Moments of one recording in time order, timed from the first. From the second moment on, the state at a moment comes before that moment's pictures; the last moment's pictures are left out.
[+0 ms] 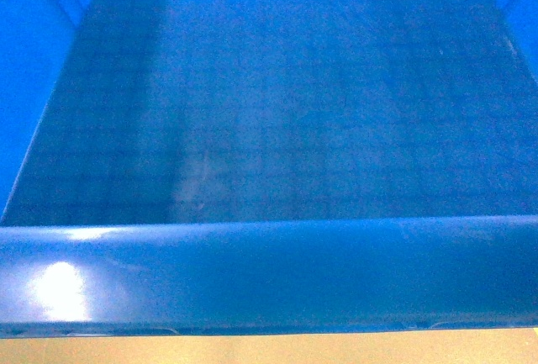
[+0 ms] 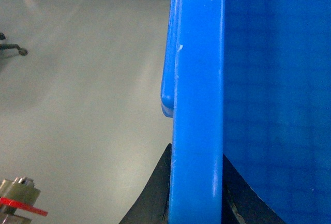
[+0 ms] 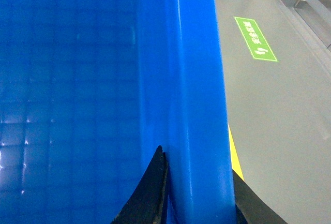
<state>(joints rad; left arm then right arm) -0.48 0.75 0.59 -0.26 -0.59 -0.21 0.51 0.84 0.63 -0.22 0.70 0.10</state>
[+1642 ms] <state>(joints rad) -0.48 0.75 0.59 -0.26 -0.59 -0.21 0.51 0.84 0.63 -0.23 0.70 0.10</state>
